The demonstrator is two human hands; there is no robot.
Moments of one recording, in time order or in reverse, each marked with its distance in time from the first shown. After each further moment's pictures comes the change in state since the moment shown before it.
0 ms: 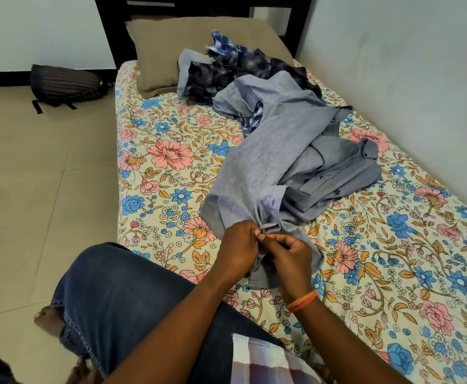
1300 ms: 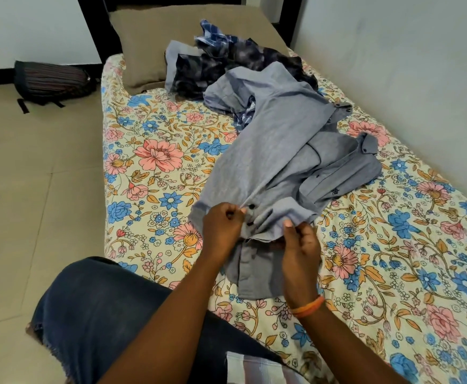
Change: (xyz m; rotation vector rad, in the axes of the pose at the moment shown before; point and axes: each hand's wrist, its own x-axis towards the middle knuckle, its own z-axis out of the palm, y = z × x) left_hand 0.055 -0.016 0.005 -0.228 0.240 -0.122; right_hand 0.014 -0.025 -0.001 0.088 0.192 -0.063
